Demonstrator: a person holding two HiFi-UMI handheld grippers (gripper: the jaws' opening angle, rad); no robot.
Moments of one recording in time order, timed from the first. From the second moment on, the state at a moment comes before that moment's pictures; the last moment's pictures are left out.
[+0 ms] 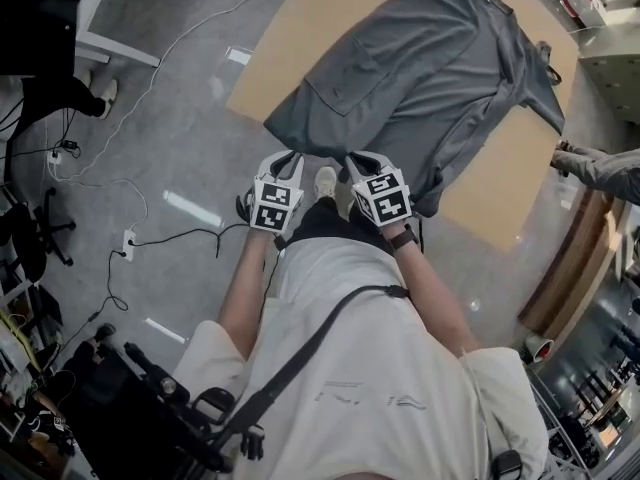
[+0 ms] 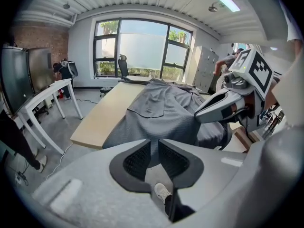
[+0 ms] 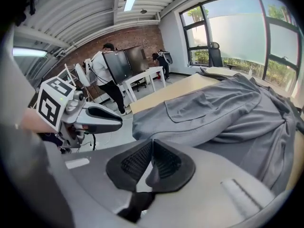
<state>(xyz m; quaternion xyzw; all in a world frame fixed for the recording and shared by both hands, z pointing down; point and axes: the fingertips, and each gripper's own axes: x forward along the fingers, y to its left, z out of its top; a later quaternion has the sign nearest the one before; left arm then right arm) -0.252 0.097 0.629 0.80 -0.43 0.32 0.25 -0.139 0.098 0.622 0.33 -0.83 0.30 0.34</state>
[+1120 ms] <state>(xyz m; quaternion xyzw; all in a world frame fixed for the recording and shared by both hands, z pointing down) -0.072 0.096 0.555 0.87 -0.35 0.32 0.16 0.016 0.149 0.600 0.45 -0.79 0.38 0.15</state>
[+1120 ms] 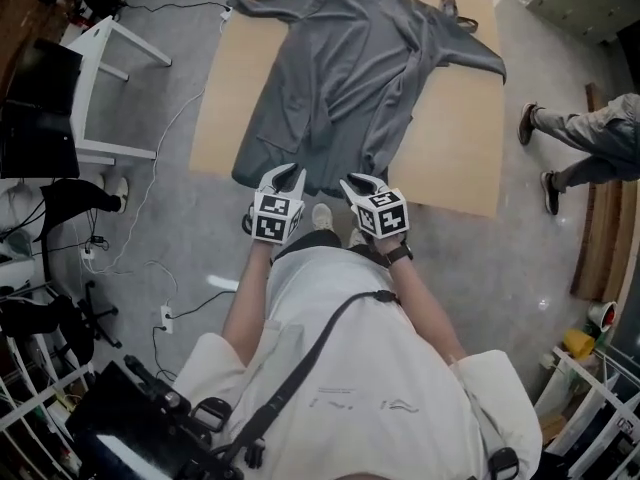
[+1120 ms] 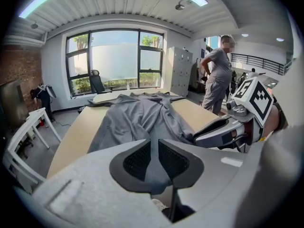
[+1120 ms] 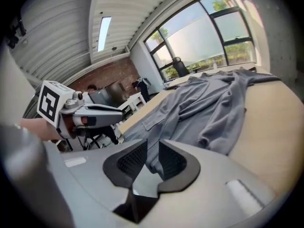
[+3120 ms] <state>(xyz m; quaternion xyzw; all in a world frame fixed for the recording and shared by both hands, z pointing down) 0.320 -0.189 0.691 0.87 -0.06 0.38 0.32 0.102 0.170 0.655 0.71 -0.51 0.47 0.12</state>
